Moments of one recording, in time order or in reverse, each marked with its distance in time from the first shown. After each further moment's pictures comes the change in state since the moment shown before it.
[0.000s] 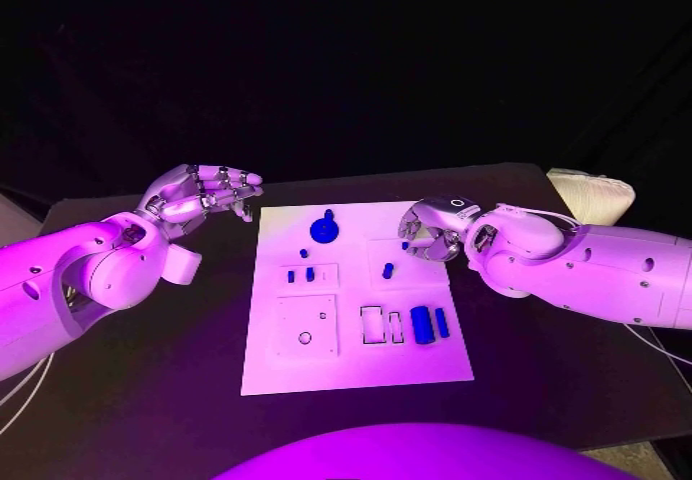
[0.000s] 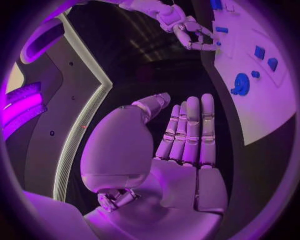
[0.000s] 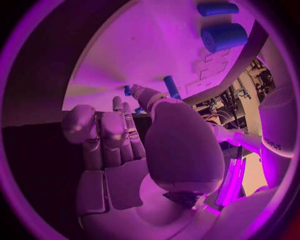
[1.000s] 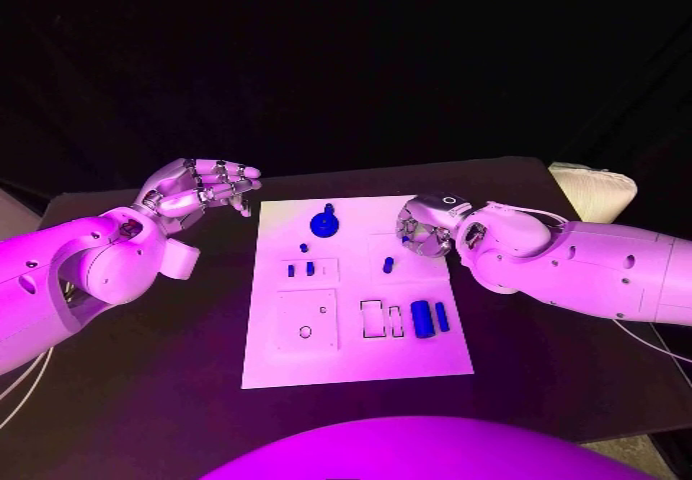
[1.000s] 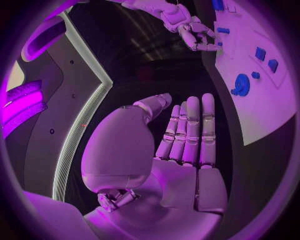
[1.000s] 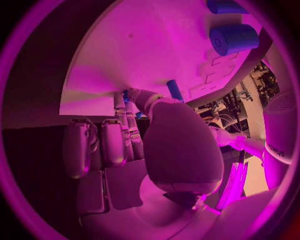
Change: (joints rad) left arm -0.001 -0.007 -0.001 0.002 0.013 0.008 0.002; left_hand 0.013 0.005 -0.003 -0.003 0.000 -0.005 0.005 0.000 -0.004 0.000 0.000 -0.013 -0.007 0.000 0.000 -0.008 -0.004 0.000 0.007 0.000 -0.004 -0.003; right arm -0.018 0.046 0.004 -0.037 -0.024 0.000 -0.036; right_hand 0.040 0.047 0.090 -0.010 0.019 0.086 -0.025 0.047 0.061 0.108 -0.024 0.010 0.014 0.003 -0.012 0.177 0.118 -0.046 0.061 -0.008 0.241 0.211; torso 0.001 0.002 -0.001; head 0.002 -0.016
